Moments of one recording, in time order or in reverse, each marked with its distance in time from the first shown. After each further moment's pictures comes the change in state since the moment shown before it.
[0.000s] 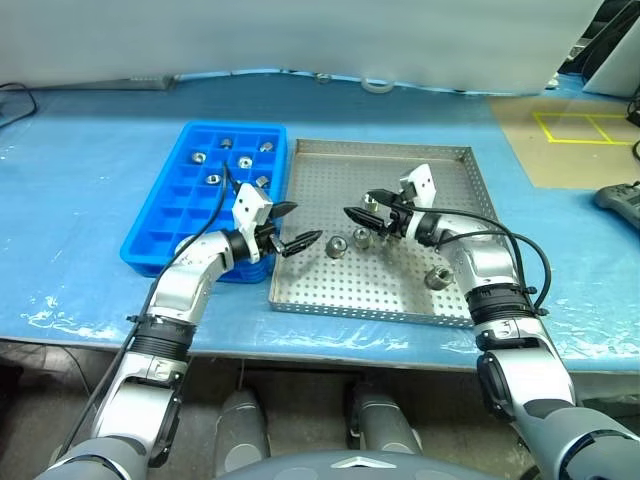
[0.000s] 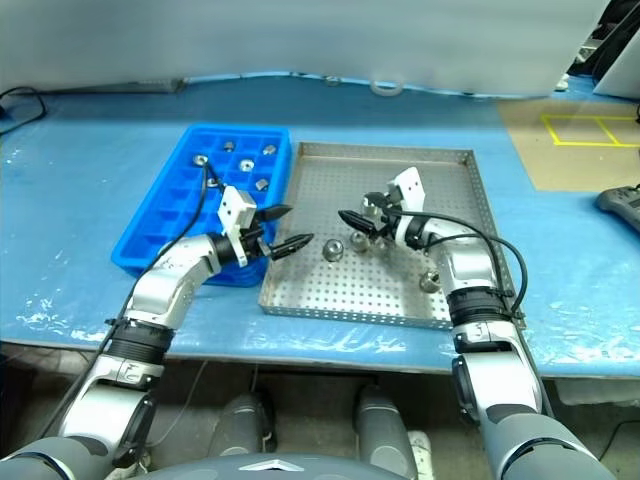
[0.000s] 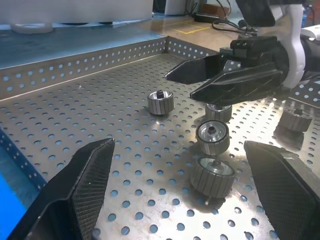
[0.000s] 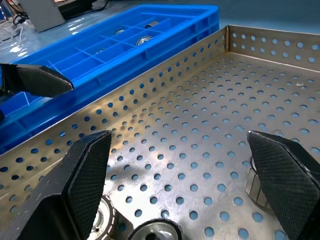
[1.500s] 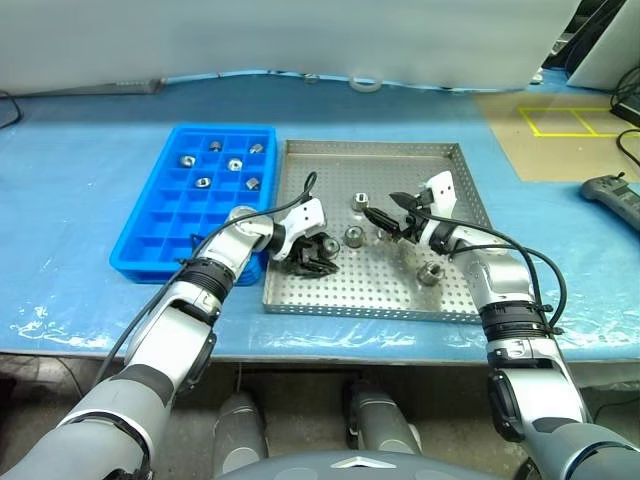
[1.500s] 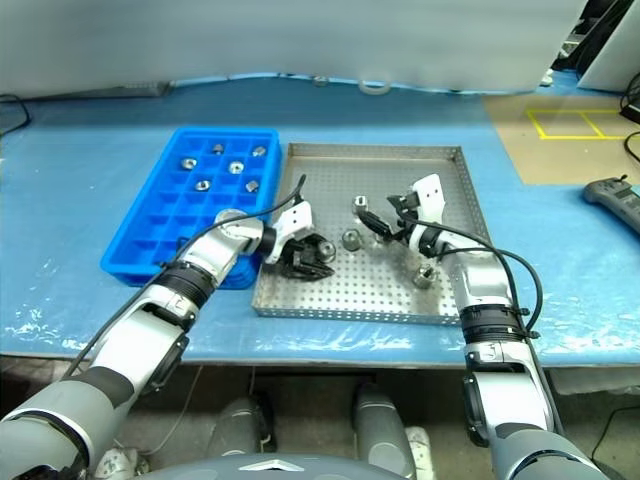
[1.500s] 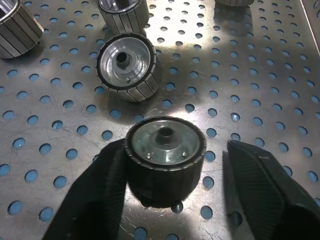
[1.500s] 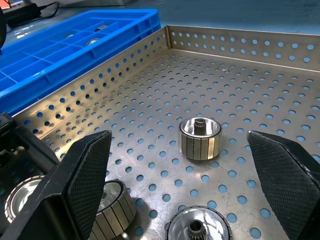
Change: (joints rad) left arm -0.375 -0.069 -0.245 0.585 0.342 -0.138 -0.302; right arm 0.098 -0.014 -0.042 -0.111 0.013 0.009 -0.118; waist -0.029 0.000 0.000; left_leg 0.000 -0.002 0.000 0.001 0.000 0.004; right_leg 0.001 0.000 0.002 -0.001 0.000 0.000
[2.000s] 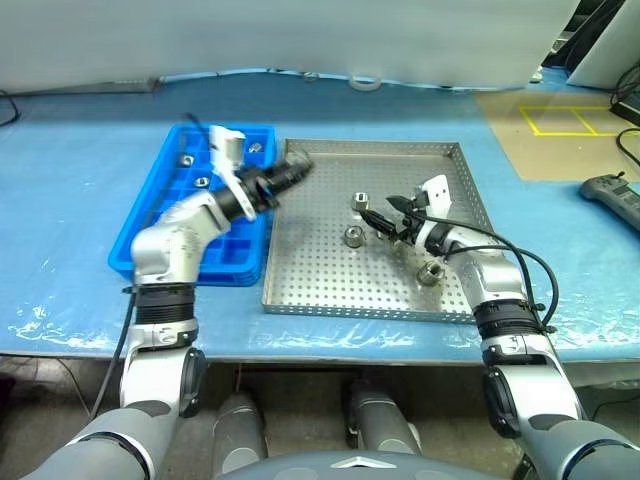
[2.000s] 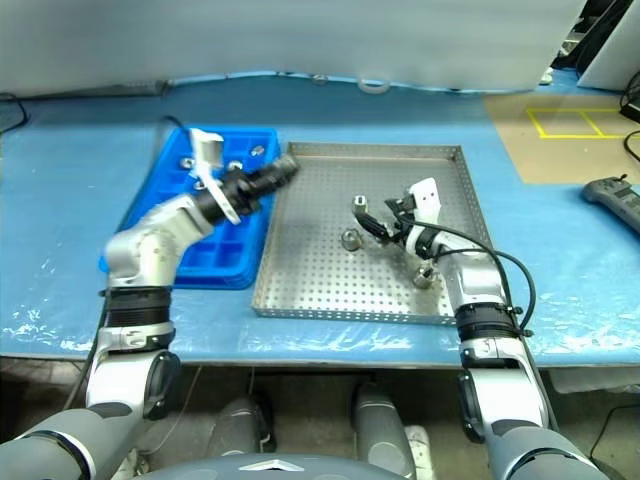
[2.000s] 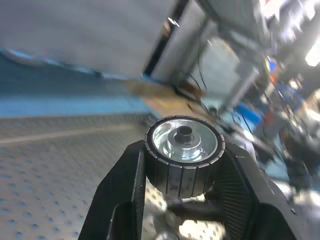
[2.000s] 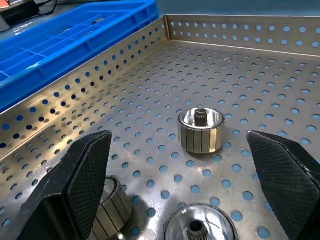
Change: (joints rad) left arm 0.220 -0.042 0.696 -0.804 -0.607 0.658 0.537; right arm -0.075 0.029 0.016 0.159 -0.021 -0.070 0.030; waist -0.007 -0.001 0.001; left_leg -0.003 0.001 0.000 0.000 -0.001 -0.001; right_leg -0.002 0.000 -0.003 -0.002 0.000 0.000
